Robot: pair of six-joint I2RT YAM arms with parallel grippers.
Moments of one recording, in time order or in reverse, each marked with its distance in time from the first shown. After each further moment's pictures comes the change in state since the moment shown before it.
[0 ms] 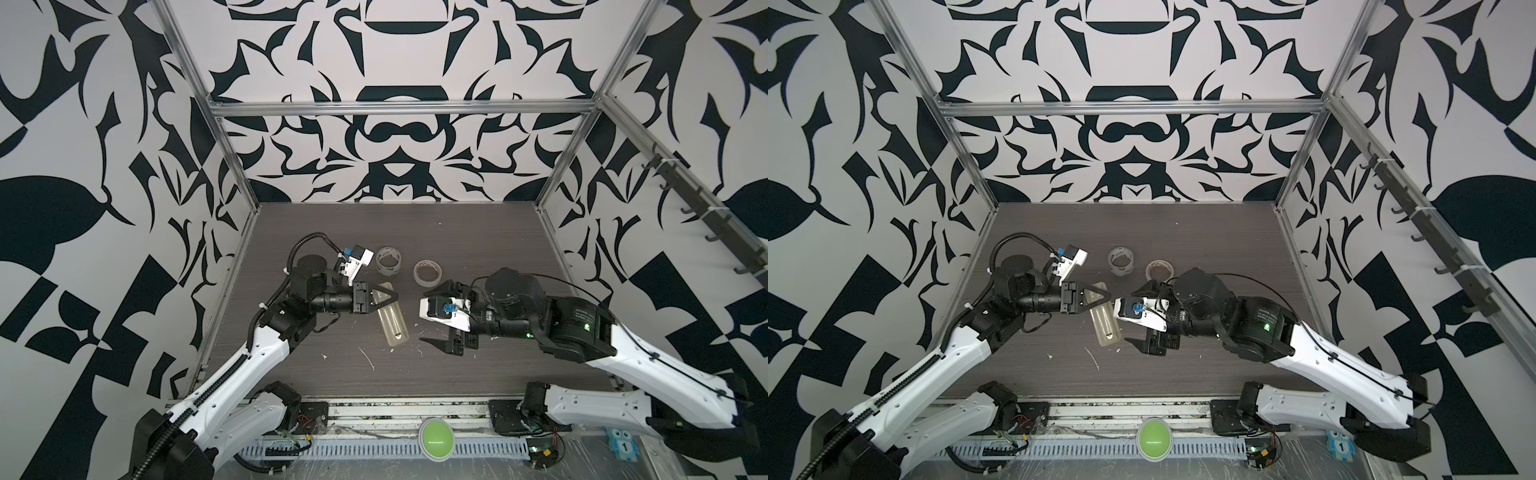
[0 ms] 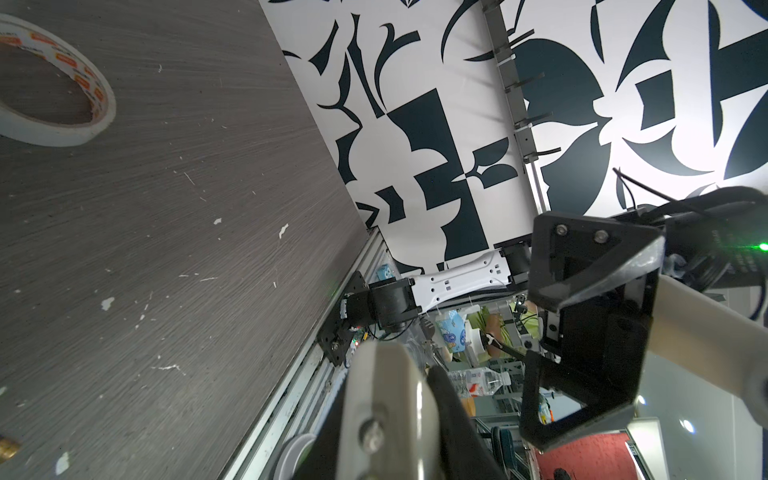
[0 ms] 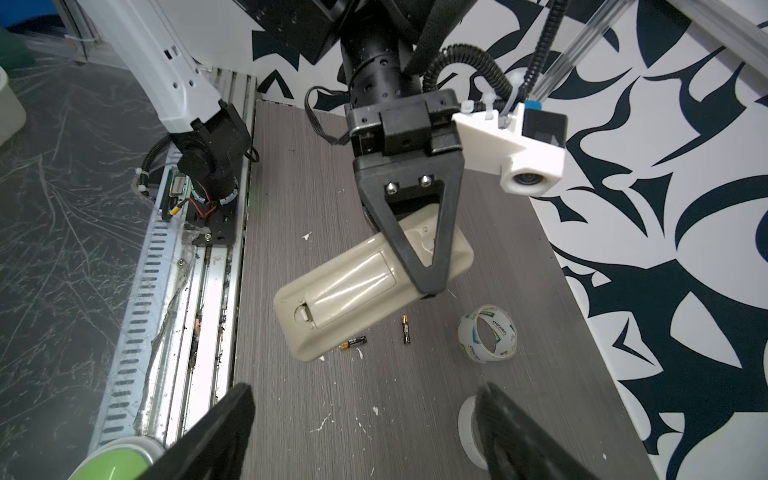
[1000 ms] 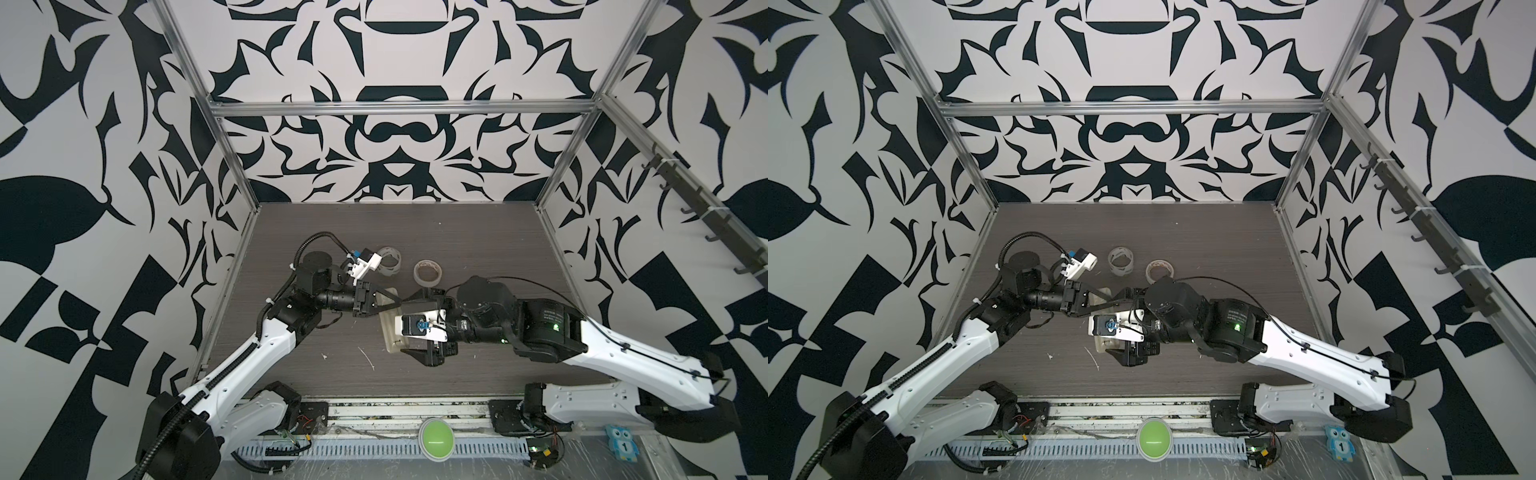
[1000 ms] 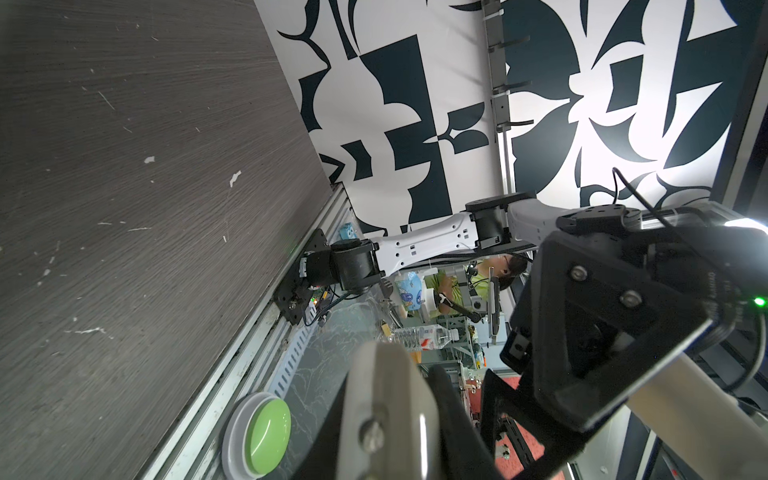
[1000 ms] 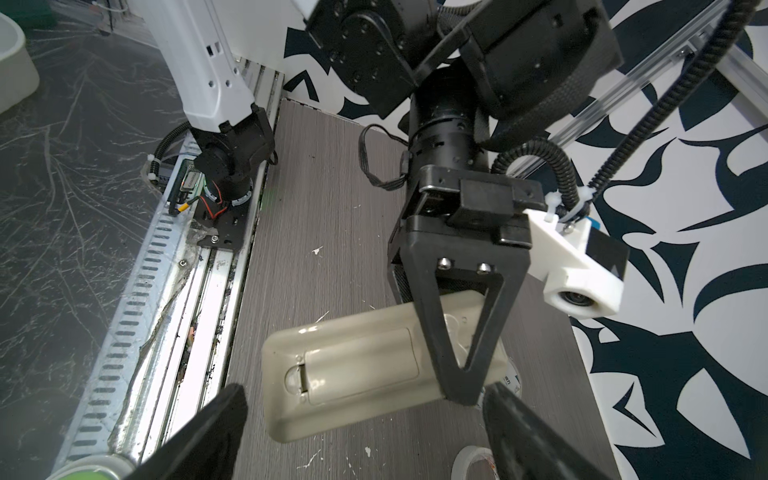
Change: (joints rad) left arm 0.004 0.076 0.000 0.079 0.174 -0.119; right arm 0.100 0.084 -0.014 0.101 0.023 -0.064
